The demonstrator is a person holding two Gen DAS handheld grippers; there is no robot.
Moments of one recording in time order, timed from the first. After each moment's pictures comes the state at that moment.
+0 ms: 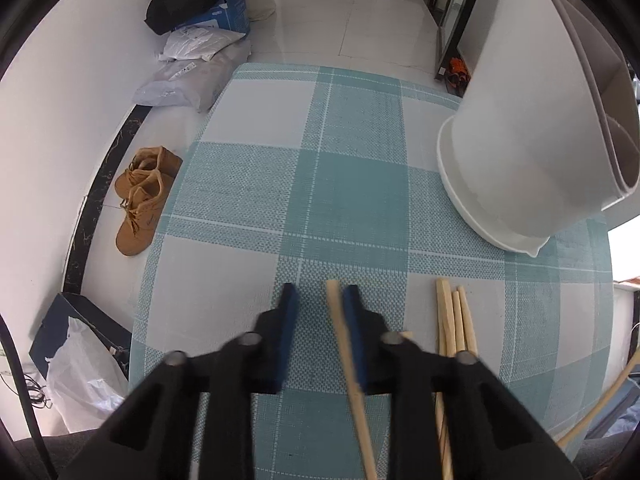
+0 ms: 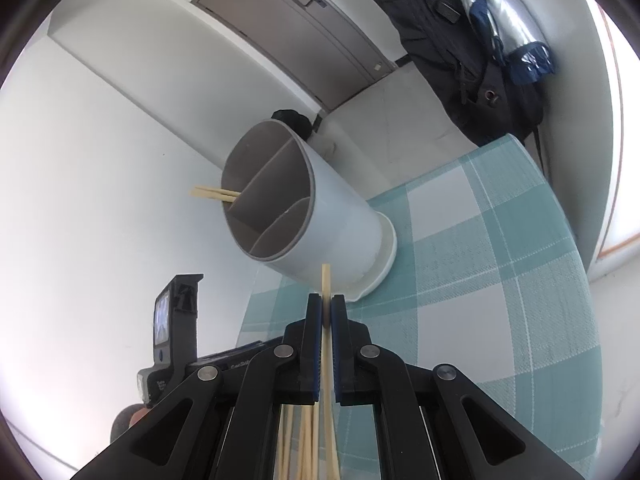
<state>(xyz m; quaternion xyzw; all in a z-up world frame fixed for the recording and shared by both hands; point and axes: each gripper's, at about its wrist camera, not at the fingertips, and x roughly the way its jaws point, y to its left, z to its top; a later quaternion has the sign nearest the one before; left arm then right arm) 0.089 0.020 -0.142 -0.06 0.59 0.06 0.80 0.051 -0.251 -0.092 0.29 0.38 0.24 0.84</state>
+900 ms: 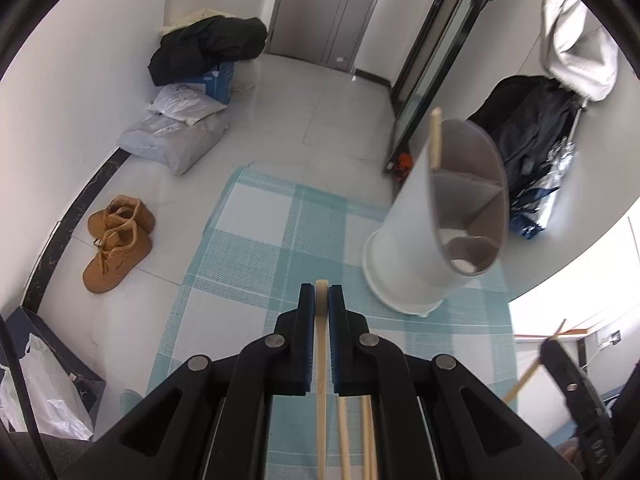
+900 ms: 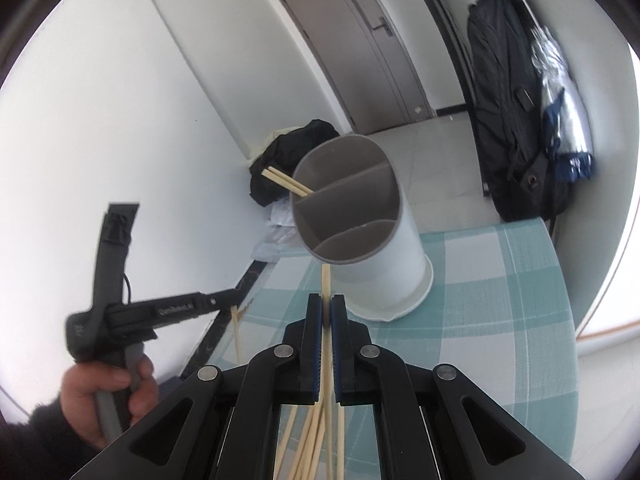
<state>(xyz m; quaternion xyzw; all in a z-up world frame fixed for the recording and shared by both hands) 0.053 0.029 -0.056 -0.16 0.44 -0.01 0.88 0.015 -0.197 -0.044 0.14 0.32 0.25 0.90</state>
